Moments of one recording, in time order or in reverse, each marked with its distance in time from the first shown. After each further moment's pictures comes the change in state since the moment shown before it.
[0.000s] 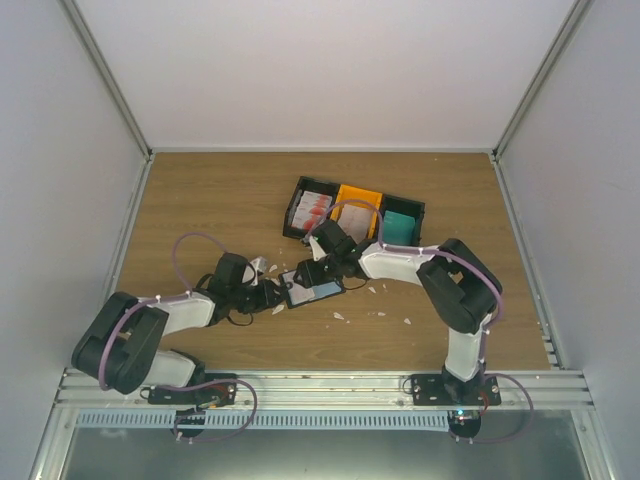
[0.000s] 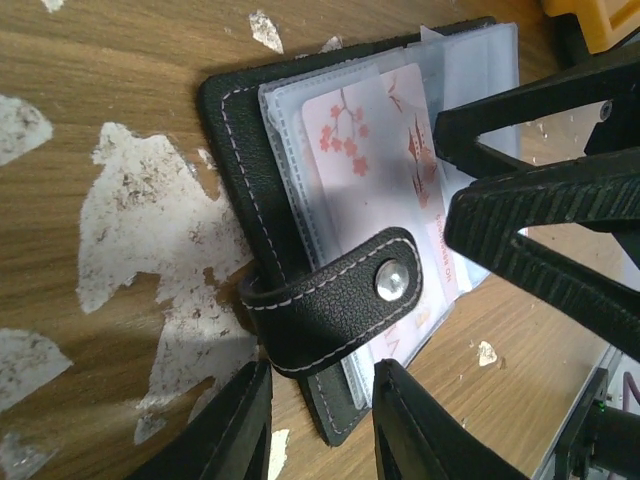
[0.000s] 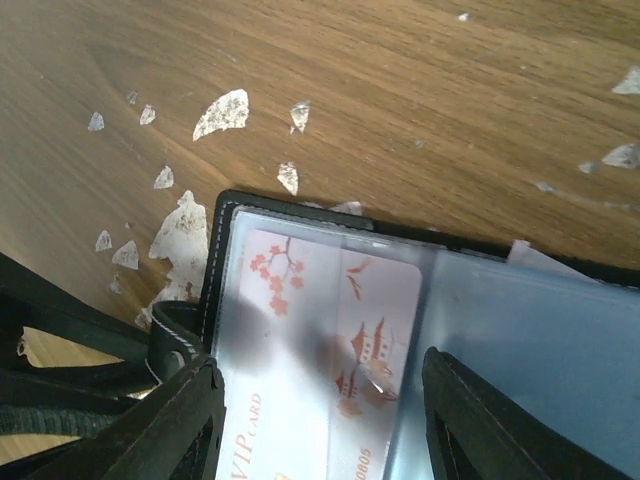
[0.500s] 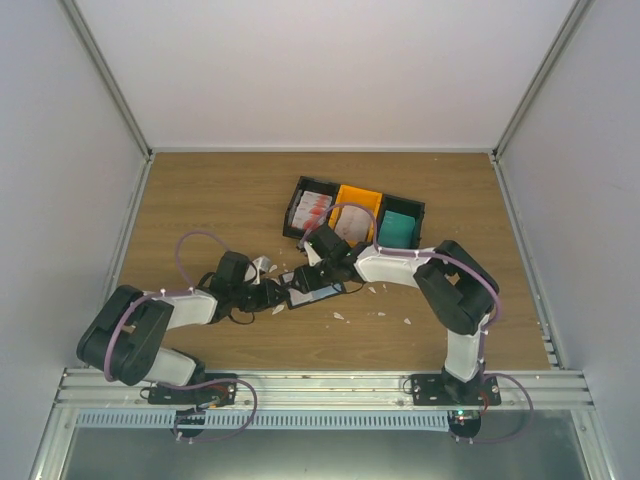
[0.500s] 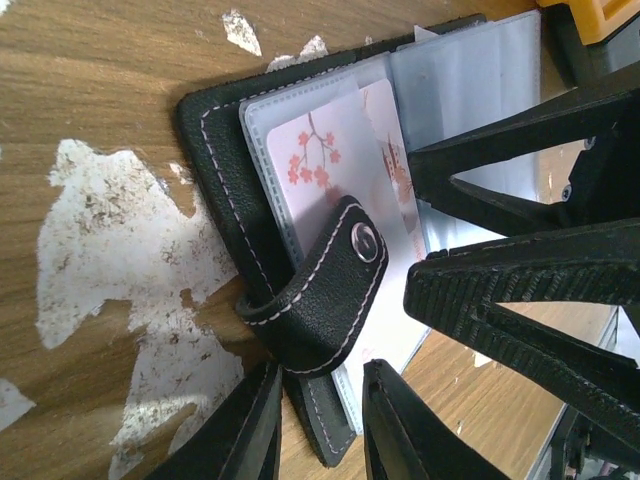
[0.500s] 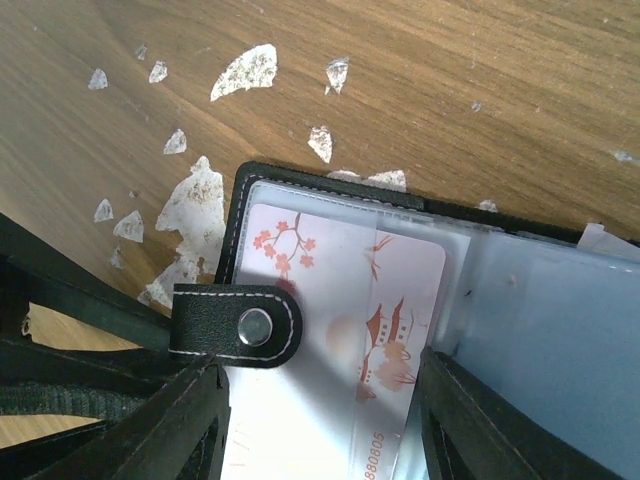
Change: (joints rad) left arm 0.000 0.054 0.013 0.044 0.031 0.012; right arm 0.048 0.013 0.018 -0.023 0.021 -0.020
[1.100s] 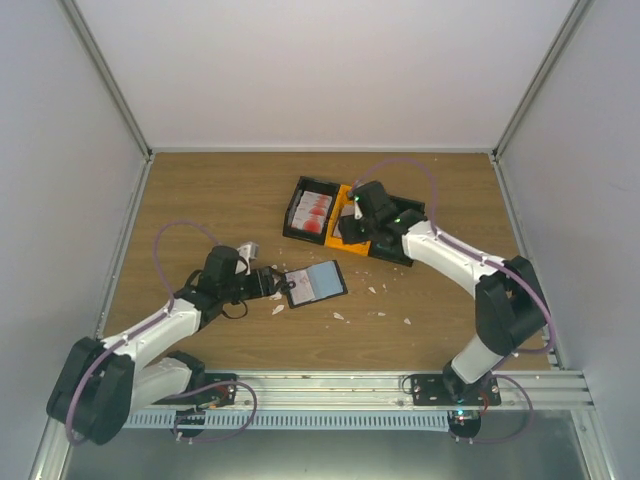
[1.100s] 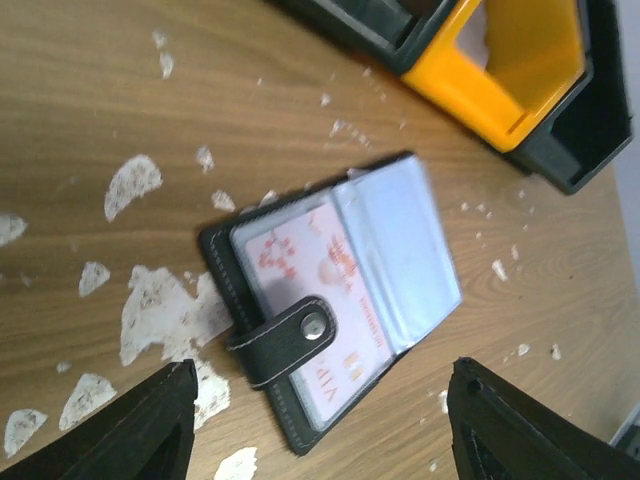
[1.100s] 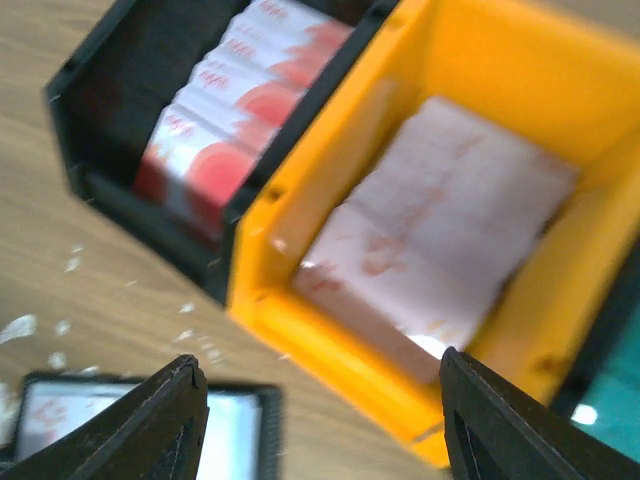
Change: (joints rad) left arm -0.007 -0.304 0.040 -0.224 -0.188 0.048; right arm -0.211 -0.272 0.040 -0.173 0.365 -0.127
